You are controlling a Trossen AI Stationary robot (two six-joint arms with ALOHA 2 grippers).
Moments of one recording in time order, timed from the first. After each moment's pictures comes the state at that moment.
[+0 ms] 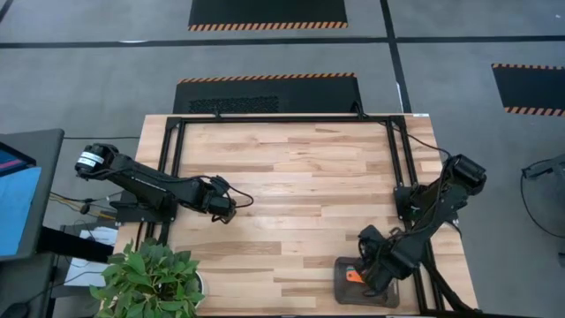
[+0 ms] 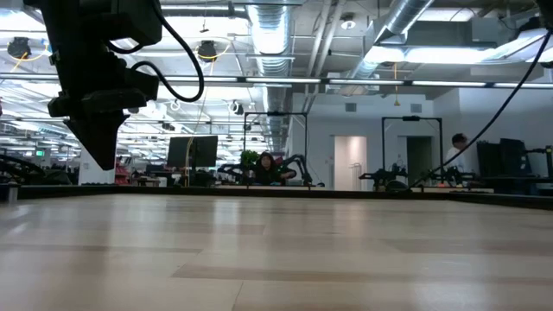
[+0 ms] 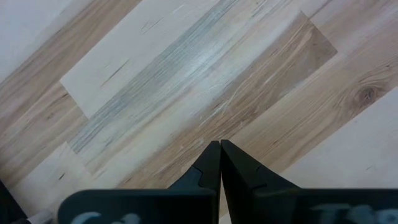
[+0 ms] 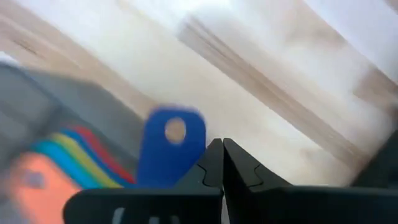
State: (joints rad) left arm -0.22 1.36 0.76 -0.90 -0.34 -1.09; right arm 0.86 1.61 1.13 -1.16 0.20 1.81
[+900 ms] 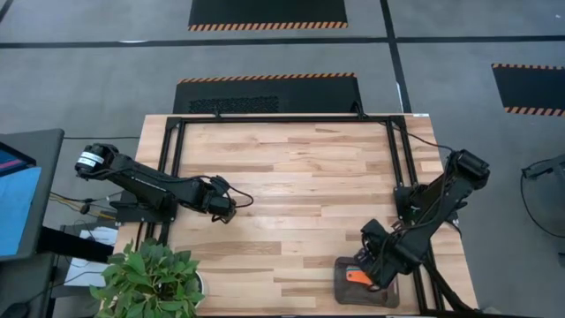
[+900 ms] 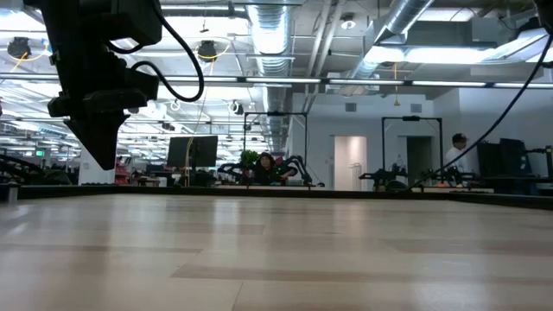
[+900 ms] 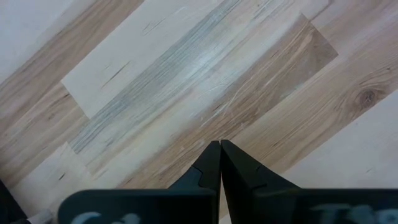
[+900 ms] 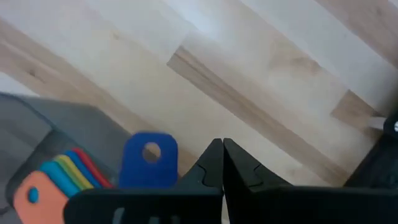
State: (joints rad) left arm -0.22 1.36 0.76 -0.90 -0.35 -1.10; right arm 0.86 1.56 1.09 -1.18 0.23 1.80
